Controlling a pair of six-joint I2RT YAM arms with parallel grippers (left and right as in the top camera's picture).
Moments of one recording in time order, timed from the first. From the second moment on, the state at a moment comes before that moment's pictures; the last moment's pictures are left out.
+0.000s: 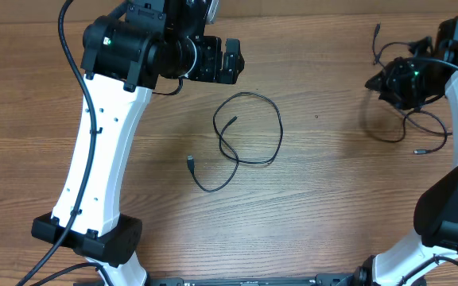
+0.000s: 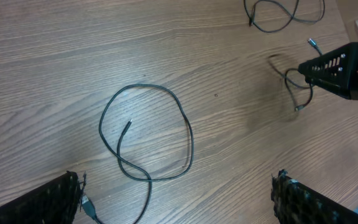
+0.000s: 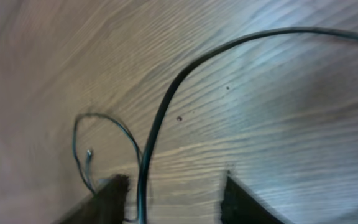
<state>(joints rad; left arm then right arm) -0.35 1.87 2.34 -1.41 0.30 -0.24 -0.26 1.87 1.72 -1.14 -0.43 0.28</state>
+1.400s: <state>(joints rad) -0.35 1.87 2.34 -1.42 0.30 -0.23 -0.45 2.14 1.70 -1.04 -0.10 0.51</state>
